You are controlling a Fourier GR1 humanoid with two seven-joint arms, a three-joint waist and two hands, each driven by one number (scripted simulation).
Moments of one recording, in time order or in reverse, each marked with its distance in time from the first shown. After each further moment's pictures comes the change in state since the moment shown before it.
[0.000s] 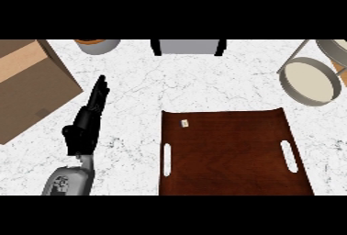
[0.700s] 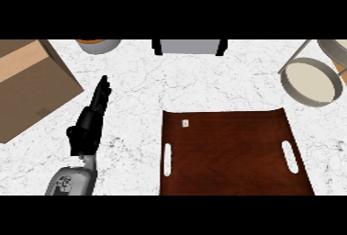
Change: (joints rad) left arm 0.000 -0.013 -0.009 0.004 -0.014 0.008 -0.006; right arm -0.050 -0.194 0.007 0.476 0.028 -0.293 -0.165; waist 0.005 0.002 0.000
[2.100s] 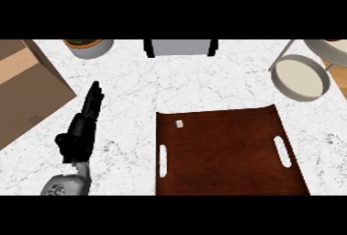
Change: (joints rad) left arm 0.059 0.012 0.018 -0.031 0.020 0.005 -0.011; right arm 0.248 -0.181 -0.609 -0.046 -0.534 -0.187 -0.015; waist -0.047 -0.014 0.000
